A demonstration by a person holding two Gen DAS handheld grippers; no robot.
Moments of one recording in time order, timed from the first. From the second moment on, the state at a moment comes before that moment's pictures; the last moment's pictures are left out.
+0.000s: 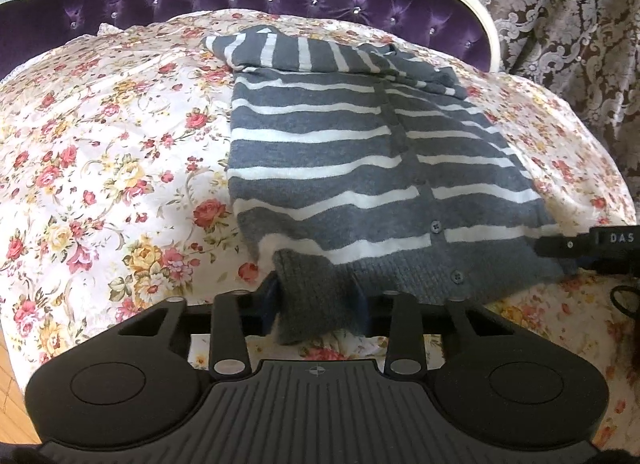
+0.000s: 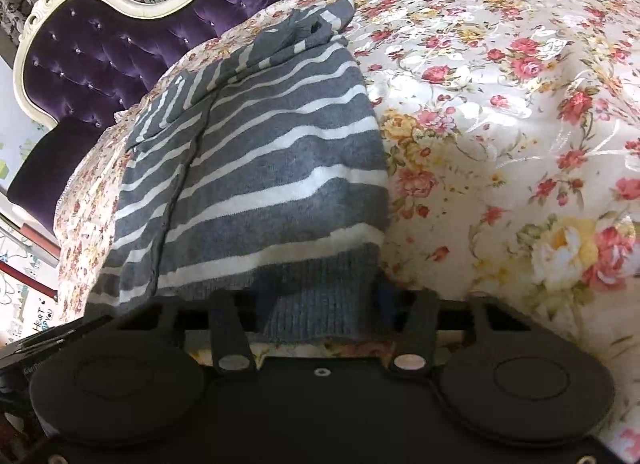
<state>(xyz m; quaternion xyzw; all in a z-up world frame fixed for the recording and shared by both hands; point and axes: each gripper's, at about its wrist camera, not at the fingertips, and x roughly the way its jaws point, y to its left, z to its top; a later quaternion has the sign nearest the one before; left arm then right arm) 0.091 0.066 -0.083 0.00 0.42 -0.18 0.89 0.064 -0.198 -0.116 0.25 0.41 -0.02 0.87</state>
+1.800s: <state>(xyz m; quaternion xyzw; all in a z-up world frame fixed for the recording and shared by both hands) 0.370 0.051 -0.034 -0.09 0.34 -0.13 0.93 0.335 -0.283 -0.071 0.30 0.25 0.01 0.92</state>
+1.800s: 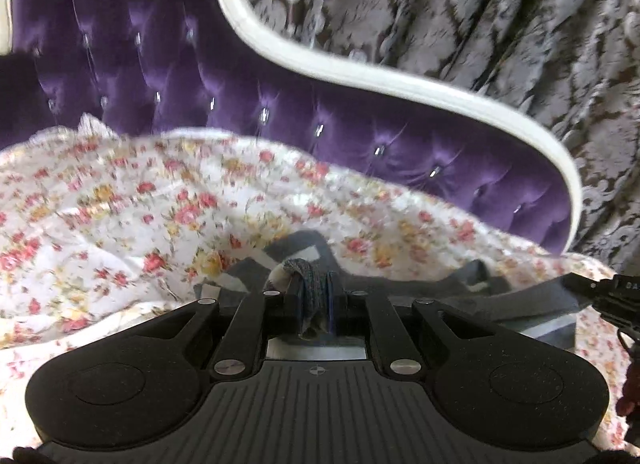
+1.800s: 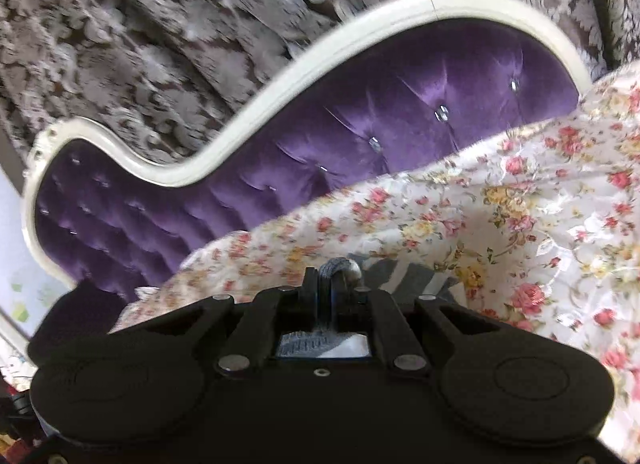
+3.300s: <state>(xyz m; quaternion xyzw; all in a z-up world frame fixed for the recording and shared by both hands) 0.392 0.029 -0.073 0.03 0.38 -0.11 0.92 0.365 -0.164 -0.107 -0.06 0.31 0.06 0.95</state>
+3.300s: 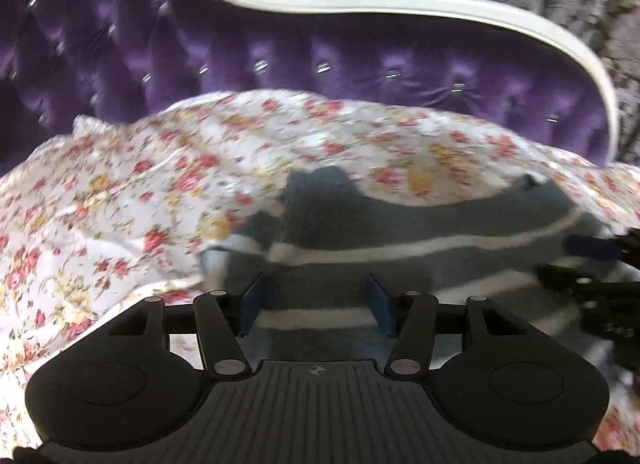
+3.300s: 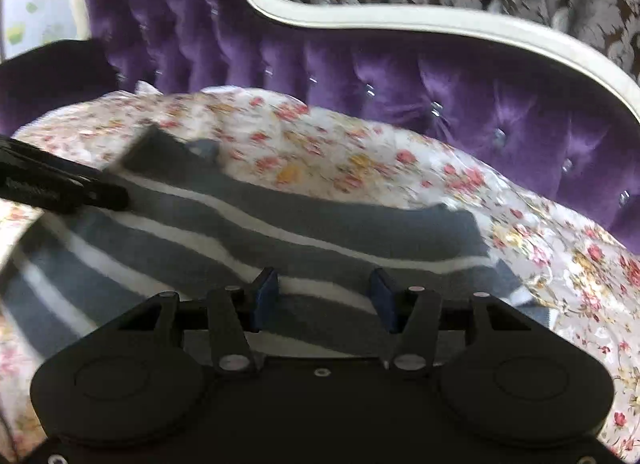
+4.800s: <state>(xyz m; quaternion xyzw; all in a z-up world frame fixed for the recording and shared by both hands) 0.303 0.063 -0.056 -0.01 0.43 -0.10 0.90 0.285 -0.296 -0.115 0.29 0.32 0.02 0.90</state>
